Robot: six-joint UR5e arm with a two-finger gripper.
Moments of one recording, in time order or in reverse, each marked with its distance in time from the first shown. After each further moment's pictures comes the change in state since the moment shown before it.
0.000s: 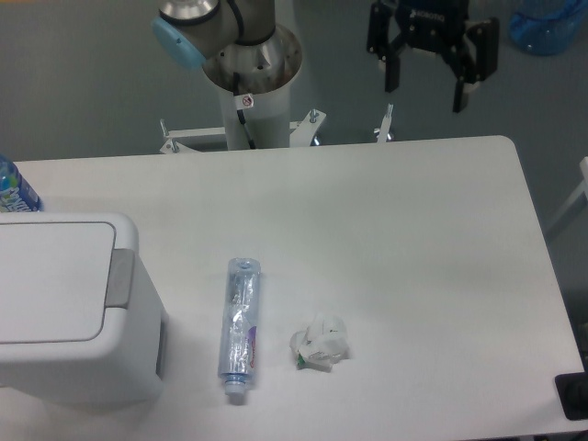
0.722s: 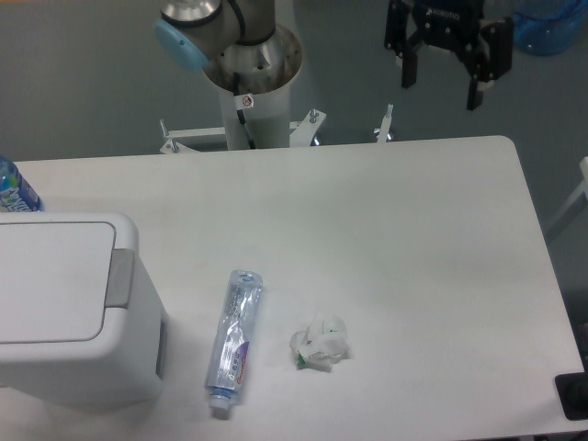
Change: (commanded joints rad) arm 0.124 0.009 0.006 -0.064 -0.002 0.341
